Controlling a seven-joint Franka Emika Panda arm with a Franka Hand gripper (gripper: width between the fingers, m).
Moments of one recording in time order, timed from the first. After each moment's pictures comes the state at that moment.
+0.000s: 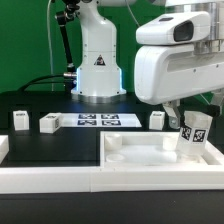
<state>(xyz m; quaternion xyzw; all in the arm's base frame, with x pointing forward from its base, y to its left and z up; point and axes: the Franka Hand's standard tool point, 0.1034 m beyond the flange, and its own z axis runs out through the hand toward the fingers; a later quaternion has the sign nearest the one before) 0.631 0.106 0.091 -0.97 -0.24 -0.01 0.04</state>
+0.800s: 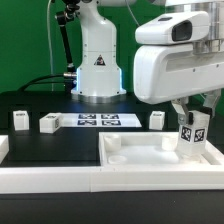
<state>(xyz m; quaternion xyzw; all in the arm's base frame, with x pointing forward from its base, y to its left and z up) 0.632 0.106 0.092 -0.97 -0.22 -0.01 0.04</state>
